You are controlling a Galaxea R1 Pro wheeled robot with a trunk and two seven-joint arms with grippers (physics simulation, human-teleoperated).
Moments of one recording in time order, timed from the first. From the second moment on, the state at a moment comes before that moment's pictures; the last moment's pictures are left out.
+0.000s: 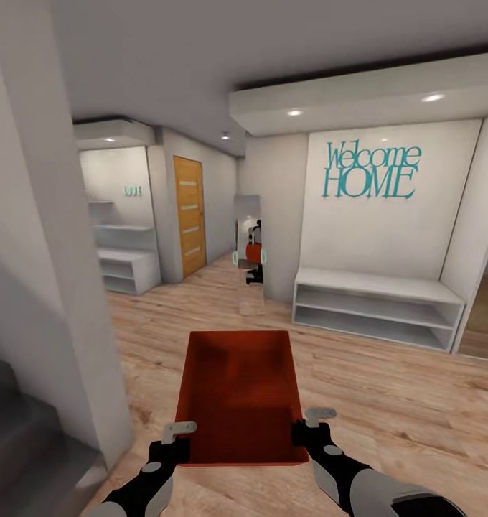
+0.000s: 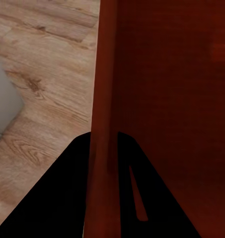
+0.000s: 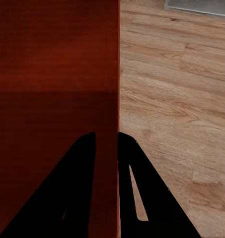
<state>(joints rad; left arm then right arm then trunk) -0.56 -0.08 -0.16 -0.21 0.19 -0.15 0.16 -0.71 0.10 0.08 0.01 -0.06 -0.27 -0.05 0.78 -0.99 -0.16</state>
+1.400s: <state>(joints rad) -0.56 -0.08 -0.16 -0.21 0.19 -0.15 0.16 -0.71 0.10 0.08 0.01 -0.06 -0.27 -0.05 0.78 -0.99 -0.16</state>
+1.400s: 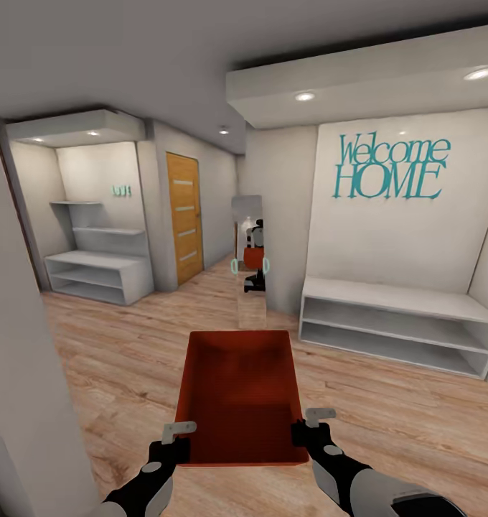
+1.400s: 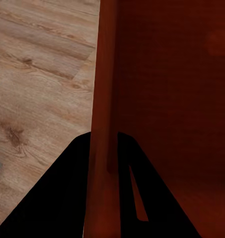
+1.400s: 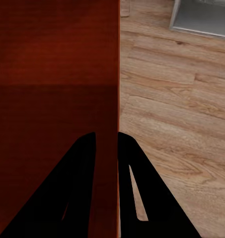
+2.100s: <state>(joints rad) -0.56 -0.08 -0.16 -0.20 0.19 -0.16 0.16 -0.71 0.10 0.10 0.01 -0.07 -0.28 -0.06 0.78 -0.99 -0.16</state>
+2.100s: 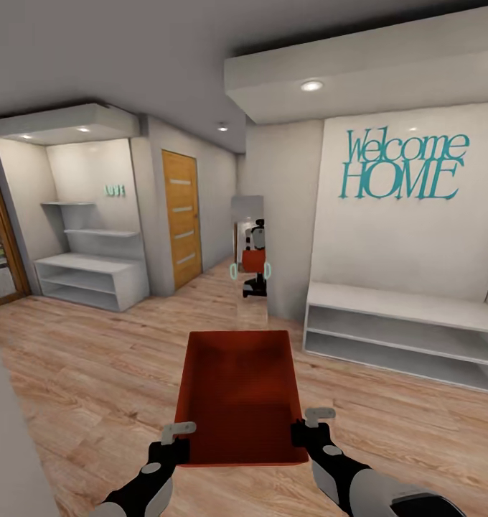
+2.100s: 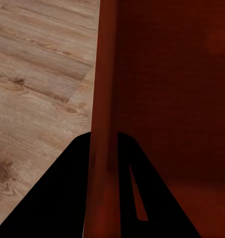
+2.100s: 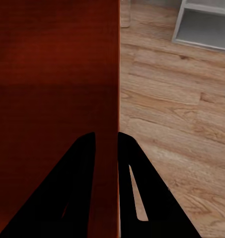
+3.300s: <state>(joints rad) -0.56 -0.08 -0.16 -0.20 0.19 -0.16 0.16 -0.71 0.10 0.10 0.01 -0.07 -0.27 -0.06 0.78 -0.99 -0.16</state>
